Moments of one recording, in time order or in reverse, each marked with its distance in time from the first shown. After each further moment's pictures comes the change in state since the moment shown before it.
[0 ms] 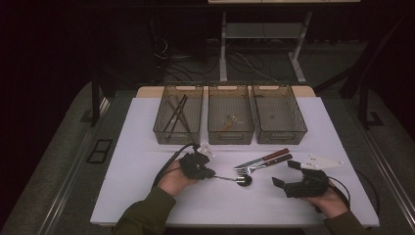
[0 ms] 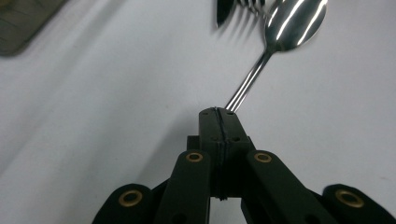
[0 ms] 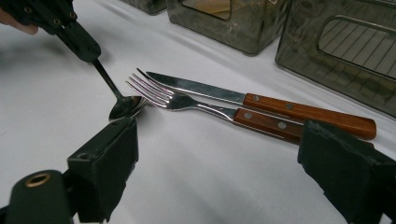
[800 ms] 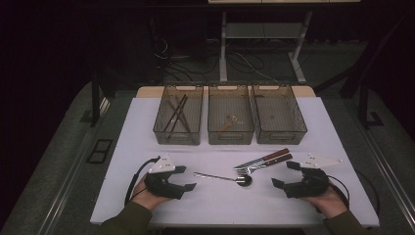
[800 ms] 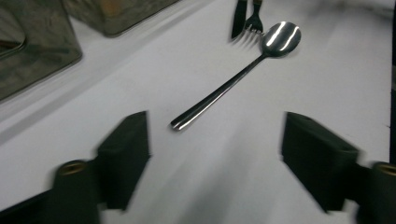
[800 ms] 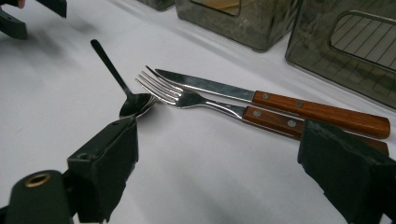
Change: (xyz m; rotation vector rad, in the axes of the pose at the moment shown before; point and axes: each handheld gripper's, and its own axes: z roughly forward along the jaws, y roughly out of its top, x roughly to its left) left arm -0.018 -0.091 -0.051 -0.350 0.113 -0.116; right arm 0.001 0.005 -0.001 0.036 0.040 0.007
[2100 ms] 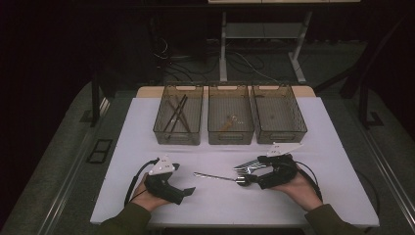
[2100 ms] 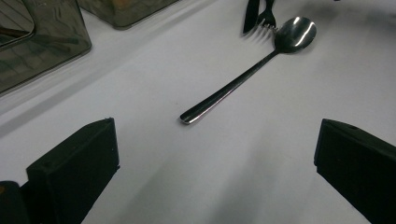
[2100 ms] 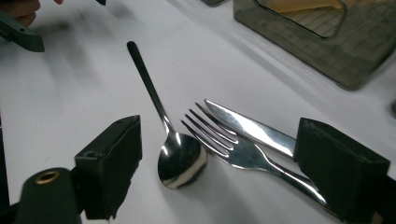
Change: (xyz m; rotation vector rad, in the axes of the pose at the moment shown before) left arm 0.001 -0.003 0.005 -0.004 0.027 -0.010; right arm 0.024 0.046 0.061 0.115 0.143 -0.067
